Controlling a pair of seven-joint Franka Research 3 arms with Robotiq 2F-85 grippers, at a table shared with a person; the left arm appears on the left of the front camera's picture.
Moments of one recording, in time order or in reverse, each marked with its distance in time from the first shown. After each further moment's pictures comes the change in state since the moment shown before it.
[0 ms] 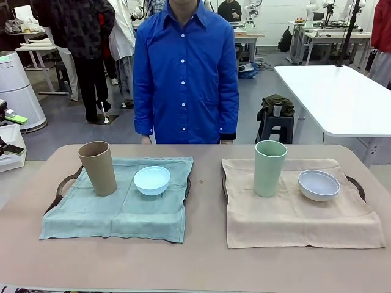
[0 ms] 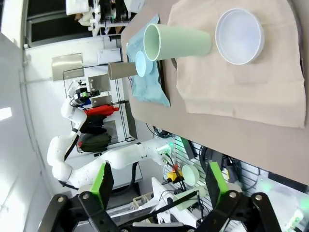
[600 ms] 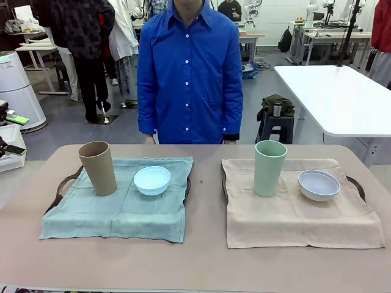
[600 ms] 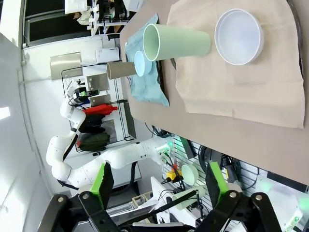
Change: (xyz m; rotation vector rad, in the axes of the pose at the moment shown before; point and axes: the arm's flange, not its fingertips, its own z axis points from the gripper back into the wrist) left arm 0.001 -0.001 0.000 0.001 0.000 -0.002; right arm 0.000 0.003 -0.001 -0.004 0.006 0.003
